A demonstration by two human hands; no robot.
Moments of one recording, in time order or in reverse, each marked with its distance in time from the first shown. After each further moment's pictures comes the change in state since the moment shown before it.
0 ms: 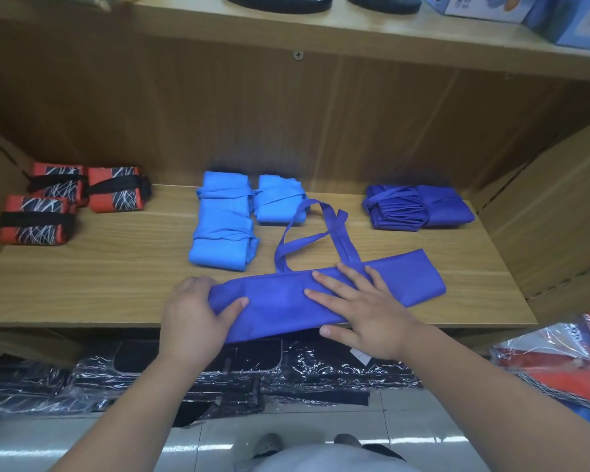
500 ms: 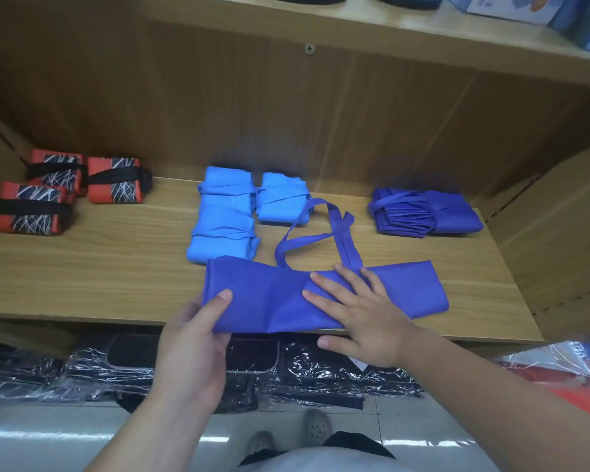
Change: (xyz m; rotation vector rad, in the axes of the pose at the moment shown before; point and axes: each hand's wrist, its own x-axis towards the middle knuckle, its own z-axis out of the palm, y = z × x) left_hand -0.032 0.065 -0.026 -1.467 0.033 -0.726; right_hand 0.007 0.008 0.005 -0.087 0.033 -0.088
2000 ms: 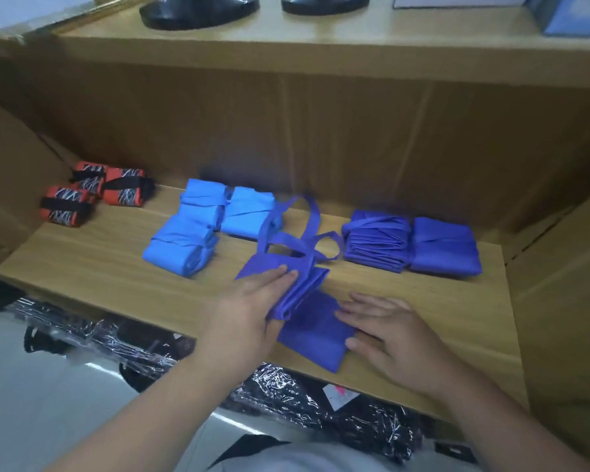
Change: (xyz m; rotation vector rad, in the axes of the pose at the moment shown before) left_hand 0.003 -0.088 0.137 1.526 -0.169 1.060; right_hand -0.030 0.171 0.035 0.450 0.439 -0.278
